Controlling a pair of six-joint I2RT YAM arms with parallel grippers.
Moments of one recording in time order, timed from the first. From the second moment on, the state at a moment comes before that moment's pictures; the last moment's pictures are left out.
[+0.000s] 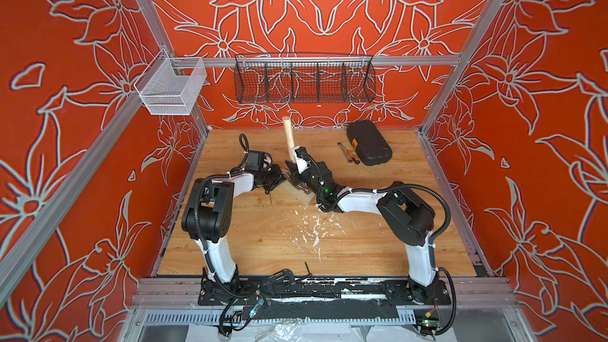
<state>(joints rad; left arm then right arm) -0.10 1.85 1.03 -0.08 0.54 -0.82 0.83 2.01 1.24 0.70 0.13 0.09</state>
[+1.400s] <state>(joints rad) -0.09 1.66 0.96 -0.29 0.50 -0.72 0.83 1.69 1.20 0.58 0.13 0.03</state>
